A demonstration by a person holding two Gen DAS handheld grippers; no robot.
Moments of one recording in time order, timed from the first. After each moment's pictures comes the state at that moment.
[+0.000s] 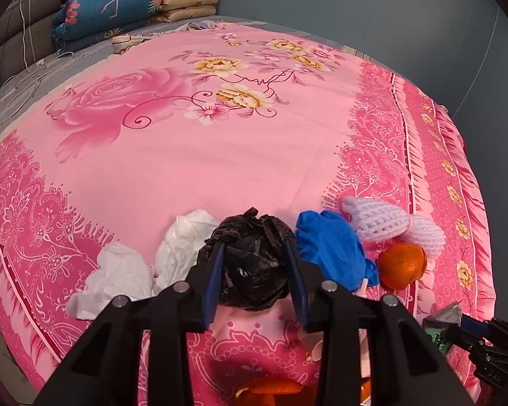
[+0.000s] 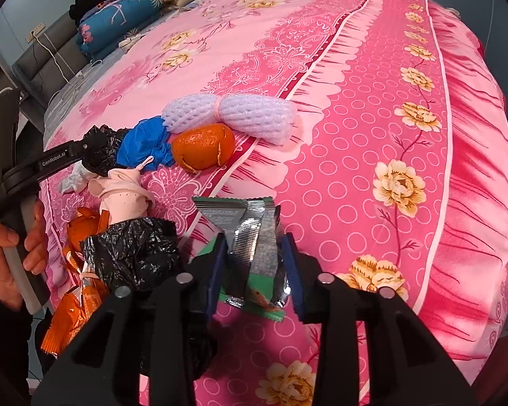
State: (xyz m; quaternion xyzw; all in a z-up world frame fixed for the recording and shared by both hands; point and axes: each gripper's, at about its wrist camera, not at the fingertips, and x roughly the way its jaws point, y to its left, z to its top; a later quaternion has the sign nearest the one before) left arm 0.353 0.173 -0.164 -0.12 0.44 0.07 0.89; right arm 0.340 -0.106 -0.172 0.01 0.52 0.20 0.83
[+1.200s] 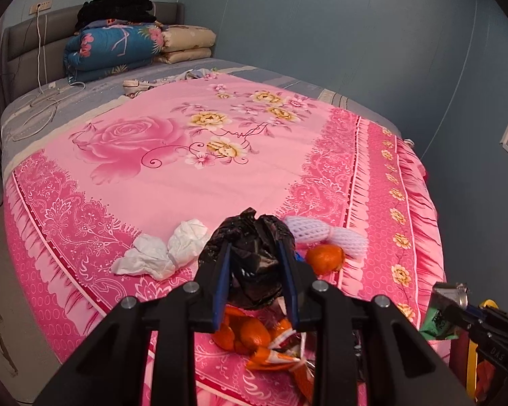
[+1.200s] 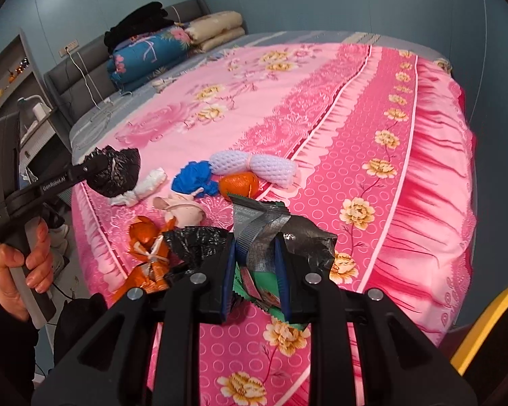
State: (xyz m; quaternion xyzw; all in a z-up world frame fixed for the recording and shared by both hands) left arm 0.250 0.136 -0.066 -0.14 0.35 0.05 0.93; right arm 0.259 -0.150 -0.071 0.02 0.42 0.23 0.88
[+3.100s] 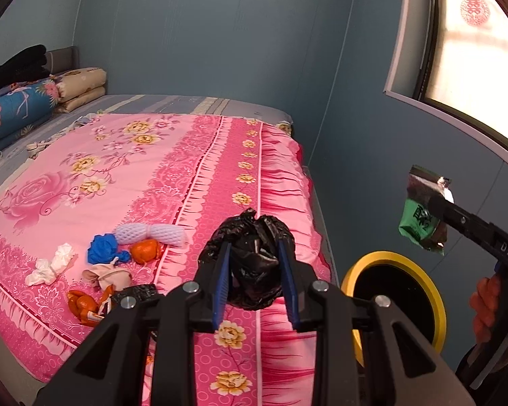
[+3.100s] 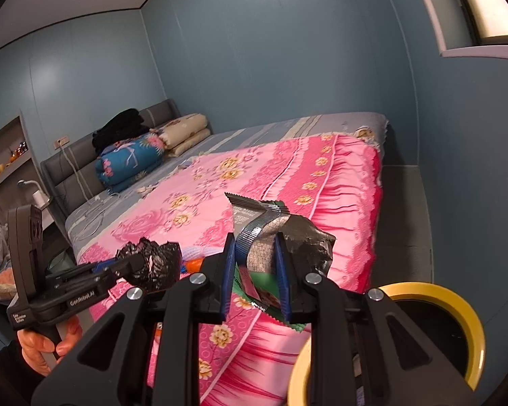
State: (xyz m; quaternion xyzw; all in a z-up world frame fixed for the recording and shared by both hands) left arm 0.181 -0.084 0.013 -0.05 0.31 -0.14 0.94; right arm 0.141 -0.357 0.055 0.12 0.24 0.15 0.95
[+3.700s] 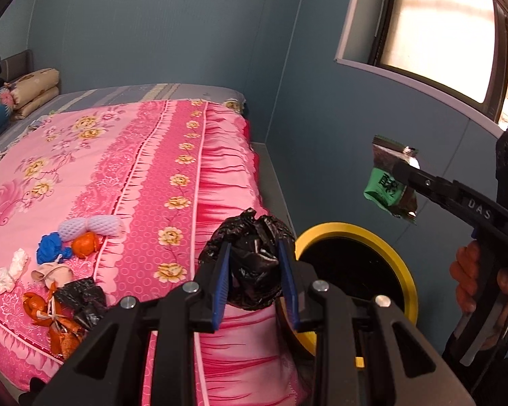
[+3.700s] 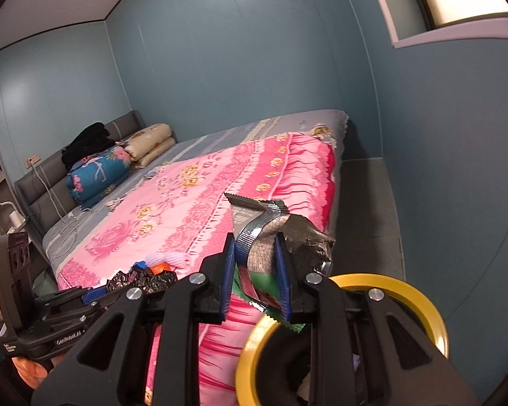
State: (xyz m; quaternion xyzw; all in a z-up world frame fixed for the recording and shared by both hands) left arm 0.175 -0.160 -0.003 -0.03 0.34 -0.23 0.91; right arm 0.132 -0.417 0.048 0.14 0.26 0.08 0.95
